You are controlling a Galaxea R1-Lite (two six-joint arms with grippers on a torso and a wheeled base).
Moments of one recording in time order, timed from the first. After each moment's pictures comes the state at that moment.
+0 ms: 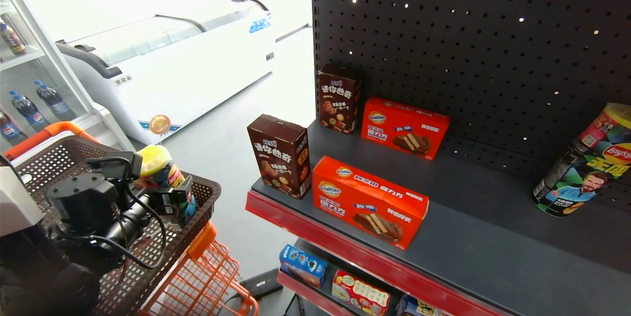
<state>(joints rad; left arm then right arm) 0.05 2.02 -0.40 -1.52 0.12 0.05 0.00 0.01 0.00 0.00 -0.01 0.00</state>
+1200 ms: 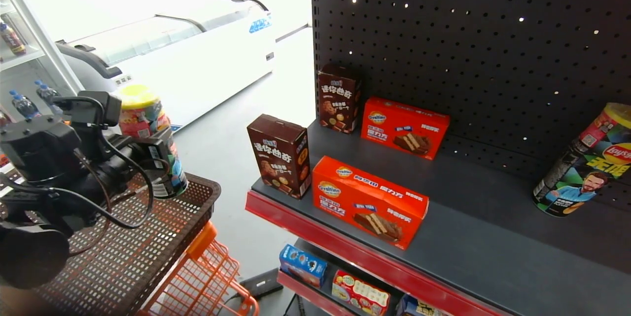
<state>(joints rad) 0.02 1.73 -0.60 -1.19 0.01 0.06 0.00 0.01 0.00 0.00 -0.01 0.00</state>
